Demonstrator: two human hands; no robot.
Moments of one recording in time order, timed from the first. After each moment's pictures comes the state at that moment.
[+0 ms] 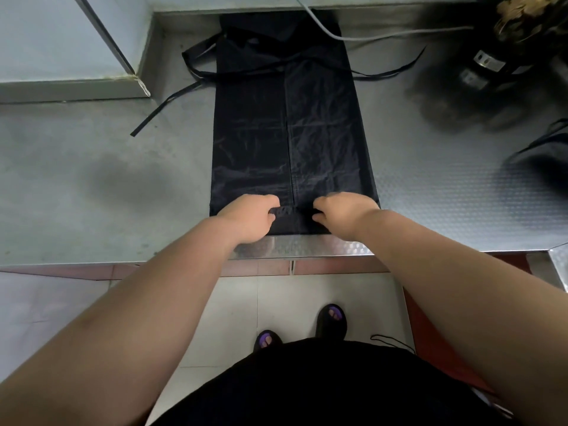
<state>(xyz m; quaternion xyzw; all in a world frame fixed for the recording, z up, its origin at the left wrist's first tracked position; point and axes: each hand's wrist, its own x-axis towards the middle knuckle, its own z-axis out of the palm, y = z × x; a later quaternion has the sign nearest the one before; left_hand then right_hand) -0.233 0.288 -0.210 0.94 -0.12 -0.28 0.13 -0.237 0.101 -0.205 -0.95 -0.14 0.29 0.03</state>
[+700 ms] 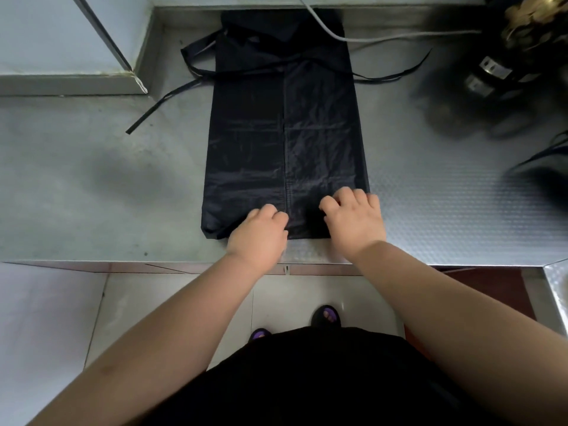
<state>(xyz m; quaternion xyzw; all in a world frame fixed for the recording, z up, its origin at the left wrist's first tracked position) -0.270 0.249 -0.221 0.98 -0.12 -0.16 0.06 -0.257 0.082 -0.223 -0.99 -0.11 0.10 -0.01</state>
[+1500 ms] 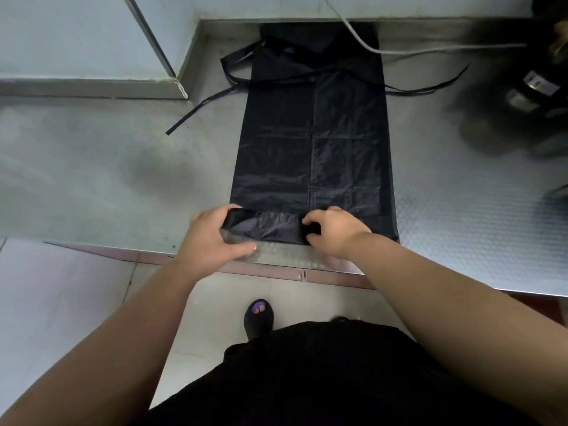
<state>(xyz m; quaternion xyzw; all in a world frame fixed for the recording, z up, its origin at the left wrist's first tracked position) -0.286 0.352 -0.217 0.92 0.09 -0.12 0.36 -0.237 0.120 -0.220 -0.92 -0.11 0.32 0.20</state>
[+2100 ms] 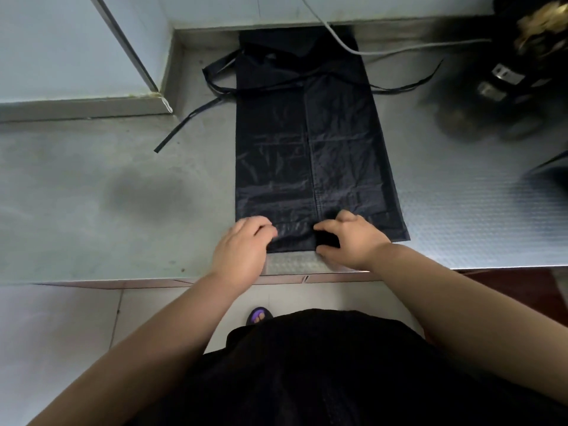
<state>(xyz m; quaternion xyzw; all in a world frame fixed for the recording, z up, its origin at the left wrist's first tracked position) -0.274 0.344 -0.241 0.98 -0.17 -0.02 0.12 -0.252 0.122 -0.221 -0.94 -0.10 0.27 0.16</state>
